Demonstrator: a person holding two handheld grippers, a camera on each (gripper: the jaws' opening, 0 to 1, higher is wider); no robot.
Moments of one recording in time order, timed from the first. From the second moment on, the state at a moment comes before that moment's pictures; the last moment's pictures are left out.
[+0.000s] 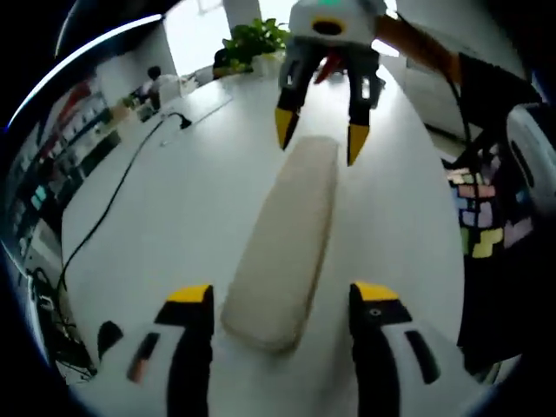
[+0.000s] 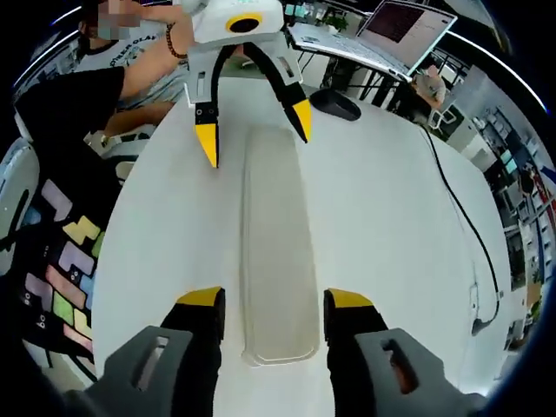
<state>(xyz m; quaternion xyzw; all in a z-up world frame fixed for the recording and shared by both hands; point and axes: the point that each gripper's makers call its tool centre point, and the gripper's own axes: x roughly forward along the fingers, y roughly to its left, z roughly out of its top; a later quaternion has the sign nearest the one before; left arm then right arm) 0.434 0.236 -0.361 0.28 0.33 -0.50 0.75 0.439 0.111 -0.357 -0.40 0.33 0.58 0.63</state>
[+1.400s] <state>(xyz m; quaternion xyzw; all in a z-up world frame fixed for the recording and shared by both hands) 0.441 0.226 -0.381 0.32 0.43 -0.51 0.67 0.441 0.117 -0.385 -0.38 0.40 0.57 0.61</state>
